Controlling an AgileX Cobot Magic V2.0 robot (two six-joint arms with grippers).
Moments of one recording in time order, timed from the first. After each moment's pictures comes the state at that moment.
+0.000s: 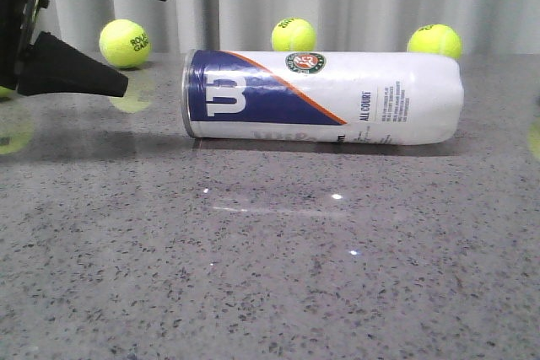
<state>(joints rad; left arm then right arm) -0.10 1.58 -0.99 -1.28 1.13 0.85 0.21 0.37 -0.44 0.03 0.30 -0.02</state>
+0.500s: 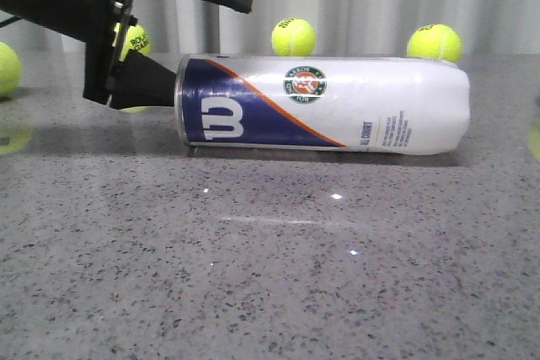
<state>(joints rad) -0.25 1.74 -1.10 -1.37 1.12 0.86 0.21 0.37 -0.44 0.03 0.30 -0.02</state>
